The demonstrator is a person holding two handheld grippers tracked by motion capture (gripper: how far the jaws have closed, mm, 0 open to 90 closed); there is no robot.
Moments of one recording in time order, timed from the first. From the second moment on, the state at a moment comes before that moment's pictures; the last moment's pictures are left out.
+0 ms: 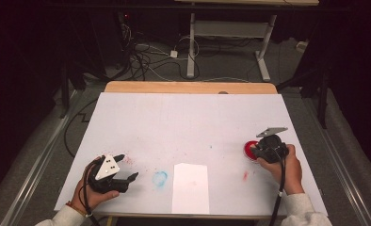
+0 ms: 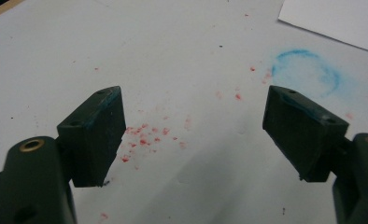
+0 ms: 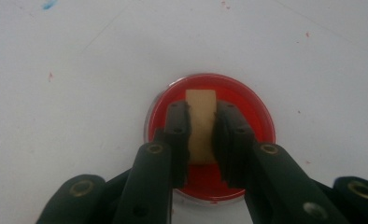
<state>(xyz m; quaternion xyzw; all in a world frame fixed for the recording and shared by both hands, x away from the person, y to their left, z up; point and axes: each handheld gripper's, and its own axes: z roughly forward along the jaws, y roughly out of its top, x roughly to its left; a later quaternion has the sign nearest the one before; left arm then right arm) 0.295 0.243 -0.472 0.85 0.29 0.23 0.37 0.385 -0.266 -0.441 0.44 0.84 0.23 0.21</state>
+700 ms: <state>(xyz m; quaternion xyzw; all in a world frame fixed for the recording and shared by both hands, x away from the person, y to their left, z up) 0.294 0.240 -0.472 0.85 0.29 0.23 0.37 0.384 -0.263 -0.444 0.44 0.84 0.23 0.22</state>
